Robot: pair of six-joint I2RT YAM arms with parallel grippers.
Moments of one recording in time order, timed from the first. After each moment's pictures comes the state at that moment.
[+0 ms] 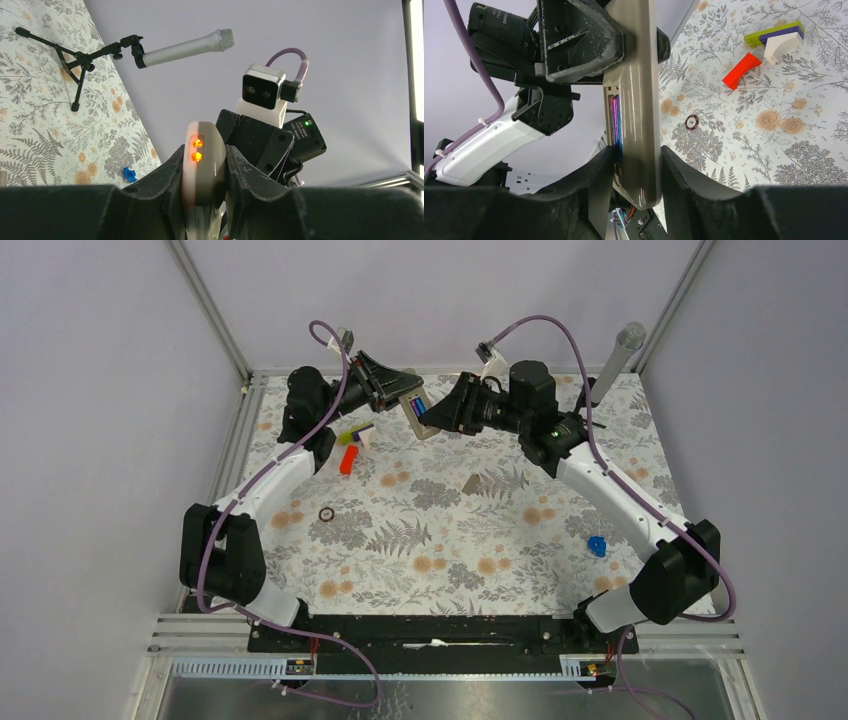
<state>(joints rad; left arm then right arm) -0.29 1.53 1.16 0.58 0.76 -1.38 0.54 1.47 1.34 -0.09 -0.54 0.77</state>
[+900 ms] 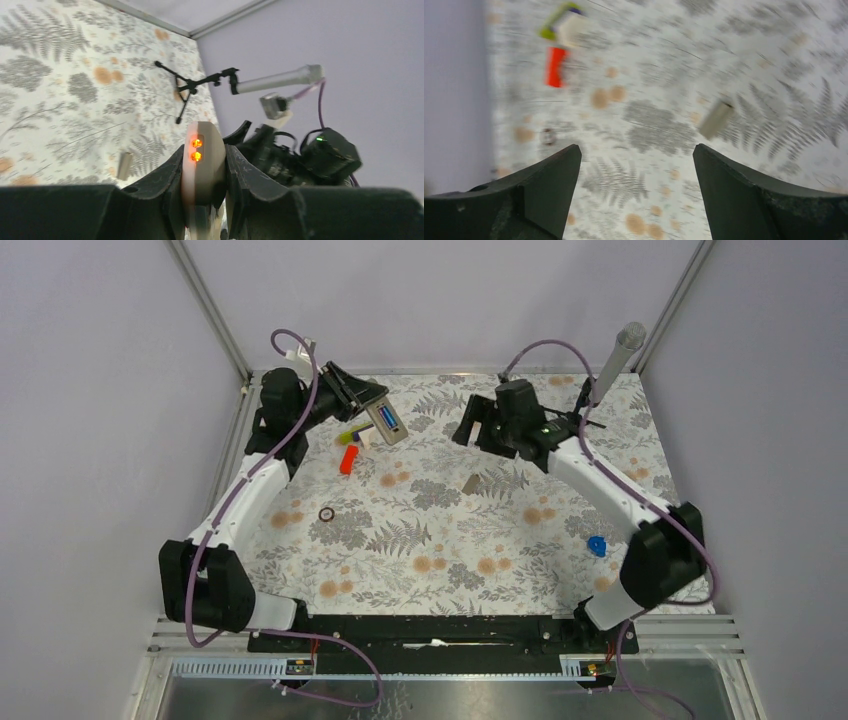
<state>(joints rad) -0.18 1.39 1.15 0.16 0.61 -1.01 0.51 1.49 1.30 -0.40 -0.09 0.66</state>
